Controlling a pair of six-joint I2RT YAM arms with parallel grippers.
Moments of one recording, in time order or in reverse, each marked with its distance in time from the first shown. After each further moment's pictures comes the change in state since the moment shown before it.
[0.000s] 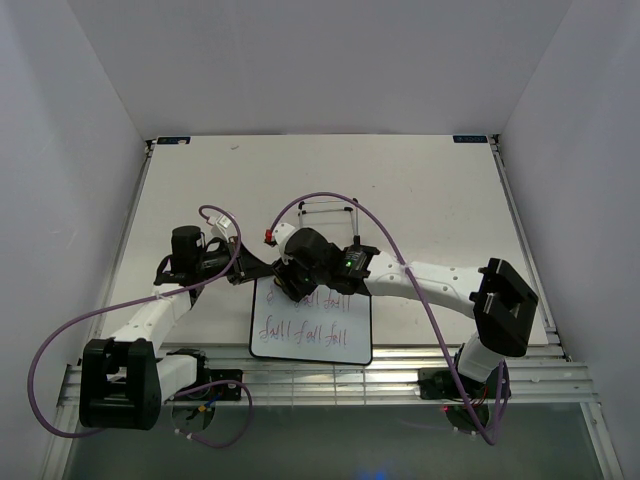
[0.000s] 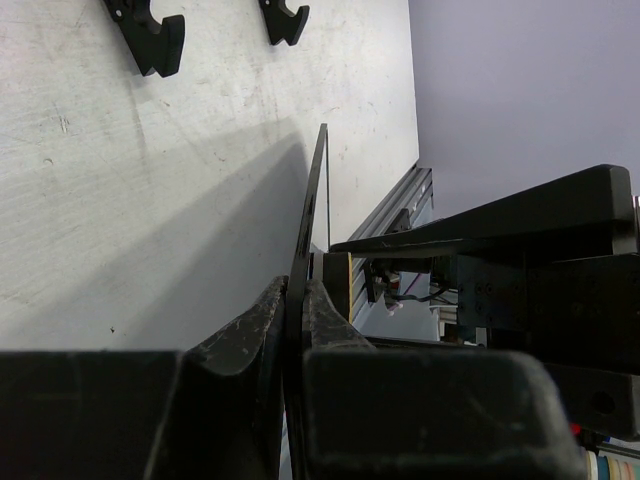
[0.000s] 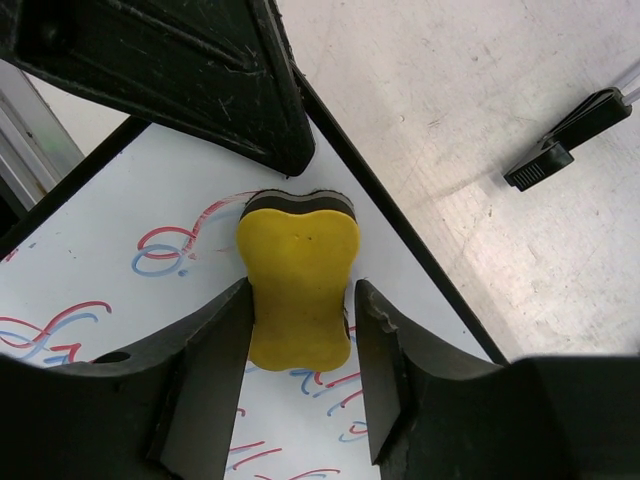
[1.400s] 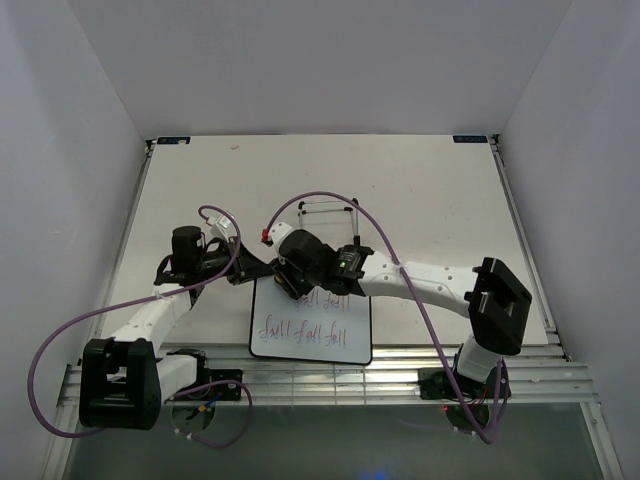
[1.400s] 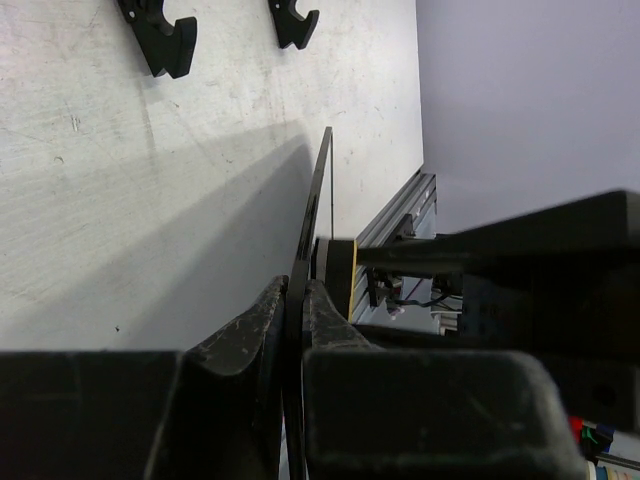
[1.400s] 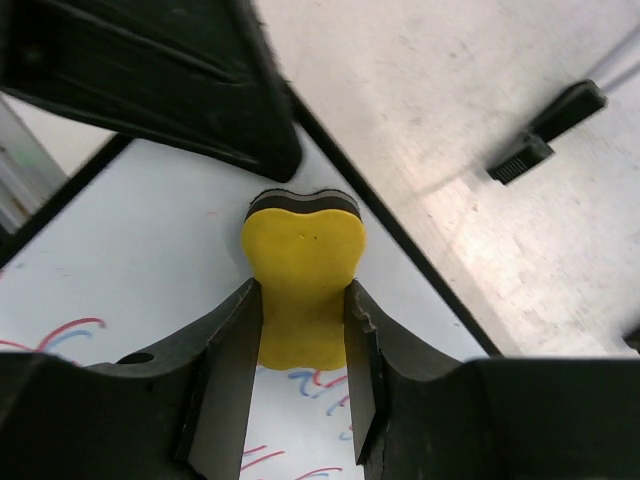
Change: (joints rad) left arm -0.002 0.000 0.000 -0.005 -0.020 -0.007; right arm 0.032 0.037 0.055 -0.041 0.074 0.023
